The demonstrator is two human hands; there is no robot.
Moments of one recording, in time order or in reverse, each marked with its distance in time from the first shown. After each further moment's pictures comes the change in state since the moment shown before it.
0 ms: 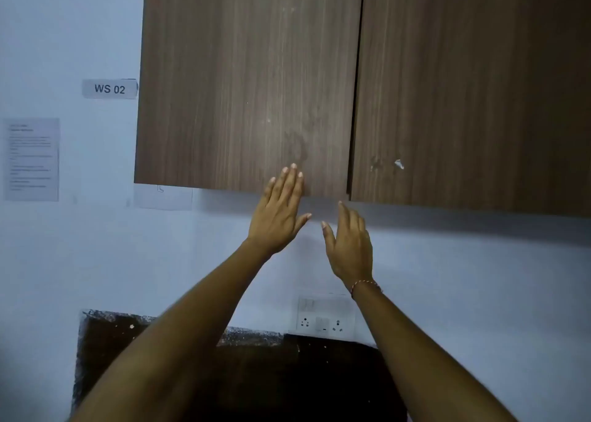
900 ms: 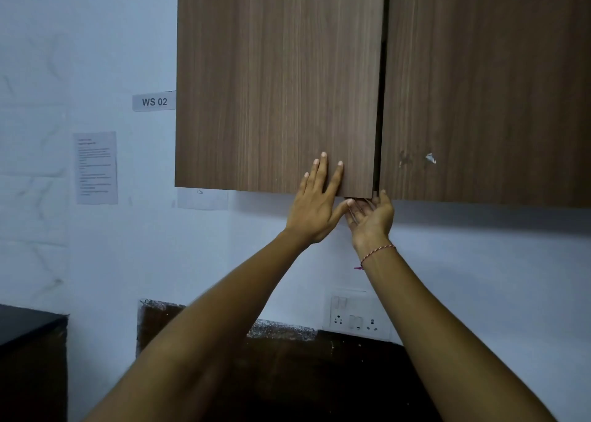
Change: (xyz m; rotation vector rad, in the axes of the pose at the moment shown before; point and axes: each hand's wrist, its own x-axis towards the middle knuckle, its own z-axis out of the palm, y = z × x) left_hand 0.015 0.023 -0.025 -0.272 -0.045 -0.043; right_hand 0.046 -0.045 -0.025 1.705 0.111 1.071
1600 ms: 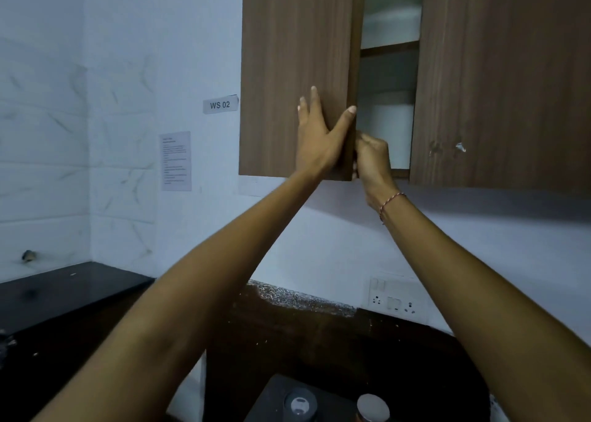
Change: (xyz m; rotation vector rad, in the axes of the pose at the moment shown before) left_hand -0.009 0.050 -0.162 -0.577 0.348 -0.439; right_hand -0.101 -0.035 0.062 -0.705 -0.505 -0.394
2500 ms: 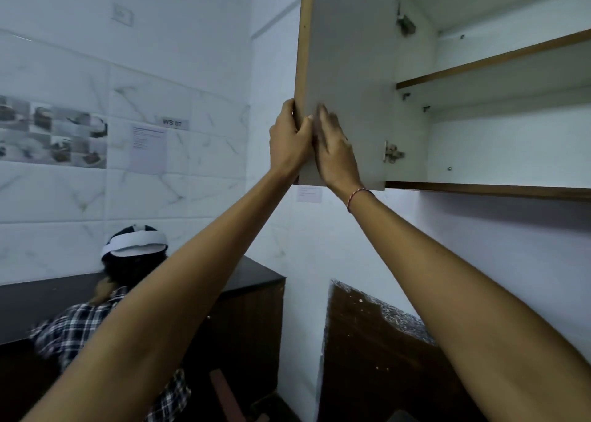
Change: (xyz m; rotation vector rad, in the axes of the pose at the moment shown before) left_hand -0.009 -0.013 -0.254 0.379 0.392 0.018; right_hand -0.056 -0.056 0.246 -0.102 -0.353 -0.467
